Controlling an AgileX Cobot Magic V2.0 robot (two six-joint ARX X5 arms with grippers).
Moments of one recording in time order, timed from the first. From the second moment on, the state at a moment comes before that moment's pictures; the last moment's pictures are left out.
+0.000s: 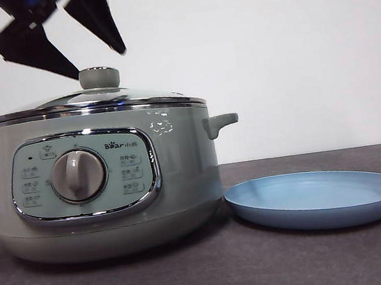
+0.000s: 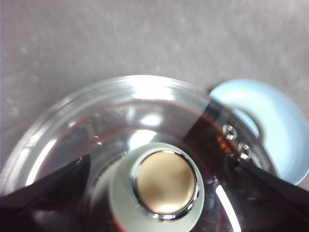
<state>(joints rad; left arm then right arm) -0.44 1.37 1.20 -0.53 0.18 -0.02 0.13 0.88 1.09 -0.69 -0.26 0.13</state>
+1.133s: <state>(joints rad) -0.47 1.38 1.20 -0.57 0.13 0.03 0.13 0.88 1.09 -0.75 -0.26 0.14</state>
